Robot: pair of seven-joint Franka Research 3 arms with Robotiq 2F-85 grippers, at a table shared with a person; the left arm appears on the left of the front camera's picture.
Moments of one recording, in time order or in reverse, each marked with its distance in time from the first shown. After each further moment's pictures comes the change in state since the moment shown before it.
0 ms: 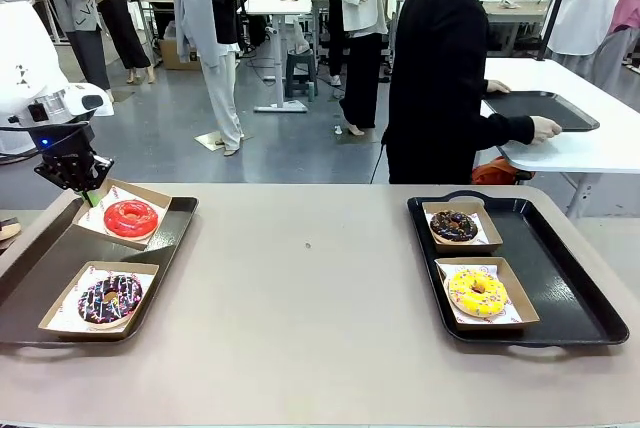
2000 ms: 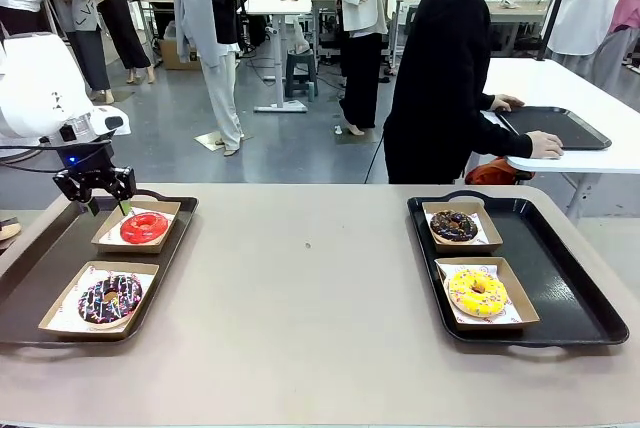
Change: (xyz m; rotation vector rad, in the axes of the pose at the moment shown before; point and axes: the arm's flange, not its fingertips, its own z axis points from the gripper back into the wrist) left arm 0.041 0.003 -0.060 -0.017 0.030 0.015; right arm 0.000 0.000 0.000 0.000 0.000 0.000
